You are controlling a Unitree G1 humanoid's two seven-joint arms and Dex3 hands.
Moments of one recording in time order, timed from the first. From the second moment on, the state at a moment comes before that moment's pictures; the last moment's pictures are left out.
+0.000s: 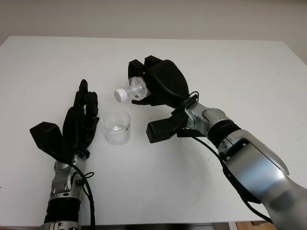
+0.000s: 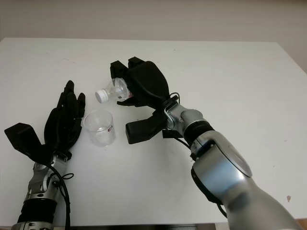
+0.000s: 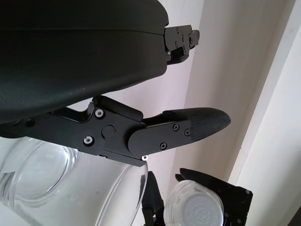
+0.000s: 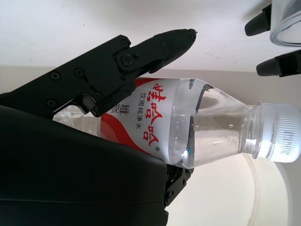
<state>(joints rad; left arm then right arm) -0.32 0.12 0.24 0.37 -0.30 -0.13 -0.23 -1.14 -0.21 0.68 1.26 -0.96 -0.52 -0.86</state>
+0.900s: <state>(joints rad) -0.34 0.11 0.24 0.42 -0.30 -0.18 -0.23 -1.20 -0.23 0.87 1.27 -1.15 -0.45 -1.17</state>
